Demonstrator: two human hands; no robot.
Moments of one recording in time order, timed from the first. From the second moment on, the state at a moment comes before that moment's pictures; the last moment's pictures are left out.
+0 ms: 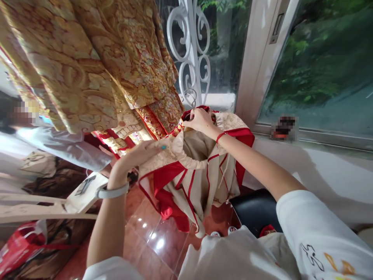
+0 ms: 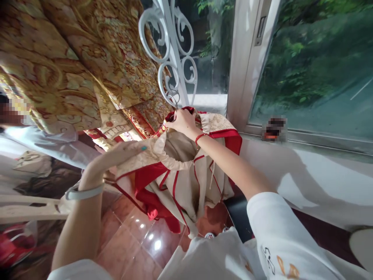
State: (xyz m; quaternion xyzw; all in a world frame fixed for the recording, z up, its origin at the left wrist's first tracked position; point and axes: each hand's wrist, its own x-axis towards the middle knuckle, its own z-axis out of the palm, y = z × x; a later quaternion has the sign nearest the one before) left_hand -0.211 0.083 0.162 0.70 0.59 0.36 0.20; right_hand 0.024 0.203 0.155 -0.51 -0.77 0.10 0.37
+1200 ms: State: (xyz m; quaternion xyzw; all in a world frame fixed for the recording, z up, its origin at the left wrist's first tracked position) left_hand -0.176 0.110 0.166 0.65 0.45 0.61 -0.09; right_hand 0.021 0.199 0.155 -0.52 -0.76 0.14 0.38
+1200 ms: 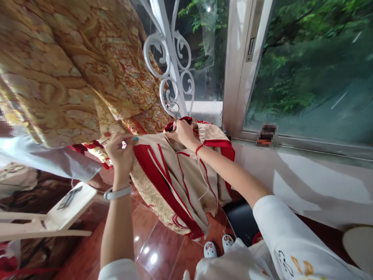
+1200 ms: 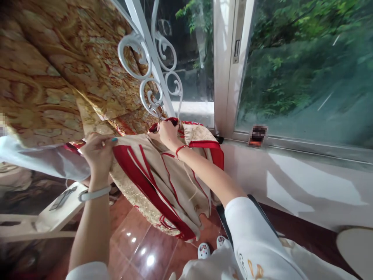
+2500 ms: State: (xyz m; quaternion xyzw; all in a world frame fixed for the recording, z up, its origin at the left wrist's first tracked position) left_hand -0.152 0.102 0.085 0.65 0.67 0.28 -0.21; right_hand 0.043 0.239 0.178 -0.25 -0.79 0.08 0.56
